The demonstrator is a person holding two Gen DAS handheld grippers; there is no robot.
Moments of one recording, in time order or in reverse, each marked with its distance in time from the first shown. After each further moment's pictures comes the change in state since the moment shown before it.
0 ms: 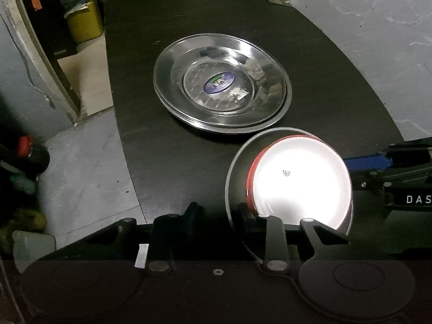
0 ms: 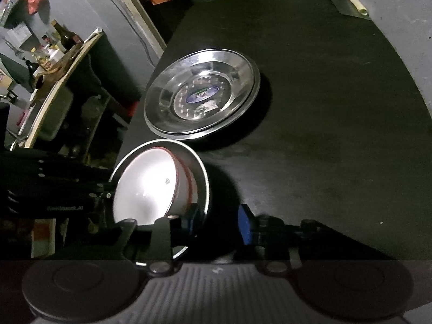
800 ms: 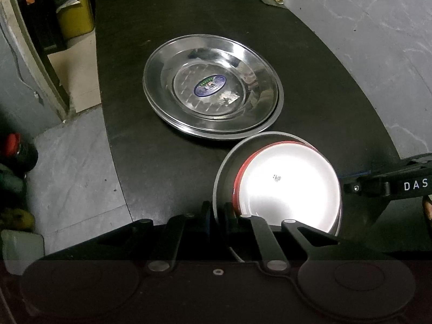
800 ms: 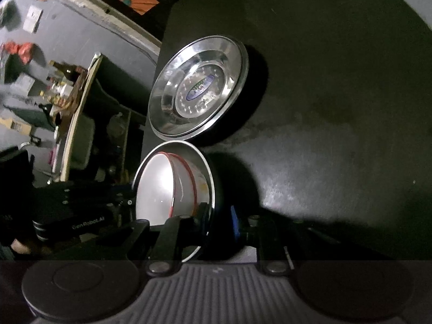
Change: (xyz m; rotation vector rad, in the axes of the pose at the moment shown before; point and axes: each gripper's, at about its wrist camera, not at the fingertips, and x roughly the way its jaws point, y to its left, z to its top) left arm -0.001 0.003 0.005 -0.017 0.008 -0.063; right arm 0.016 -0.033 0.001 0.272 0.078 0.229
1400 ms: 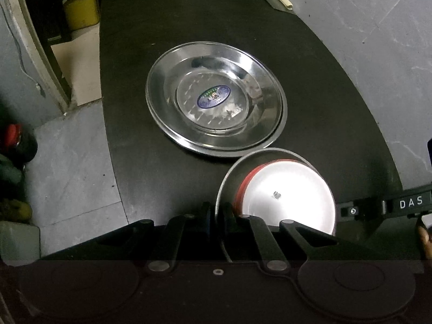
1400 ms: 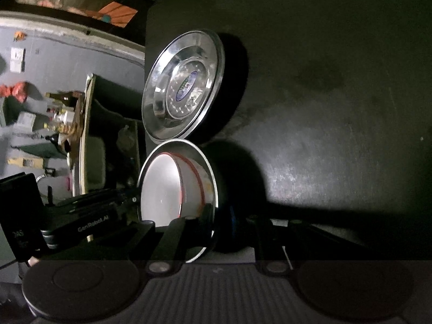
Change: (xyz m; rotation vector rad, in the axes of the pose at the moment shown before) left arm -0.004 0.004 0.017 -0.044 0.016 -0.005; right arm 0.013 -0.022 0.002 0.198 0.025 0.080
